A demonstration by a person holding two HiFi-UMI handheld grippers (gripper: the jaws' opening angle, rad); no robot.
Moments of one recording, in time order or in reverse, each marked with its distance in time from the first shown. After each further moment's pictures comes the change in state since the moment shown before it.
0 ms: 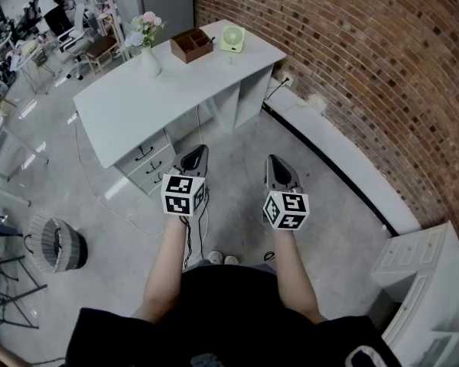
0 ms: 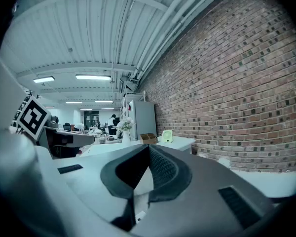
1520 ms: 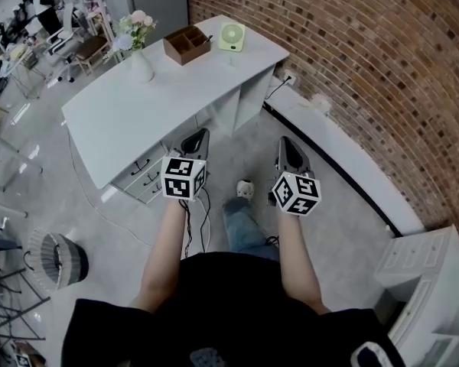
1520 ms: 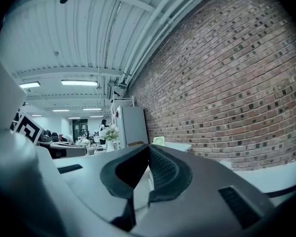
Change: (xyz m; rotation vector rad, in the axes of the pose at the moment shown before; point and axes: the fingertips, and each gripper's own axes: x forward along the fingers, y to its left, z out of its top) left arm 0.117 0.075 0.012 0.019 -0.005 -0.040; right arm 0.120 -0.052 0.019 0.094 -0.073 -0.100
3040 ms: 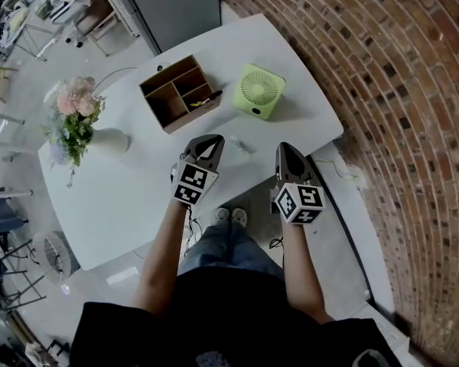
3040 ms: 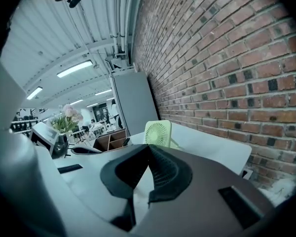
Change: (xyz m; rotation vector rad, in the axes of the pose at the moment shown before) left arm 0.532 0.250 -0.015 0.090 0.290 0.012; right arm 0.606 -0.130 -0.048 0.041 0.353 0.281
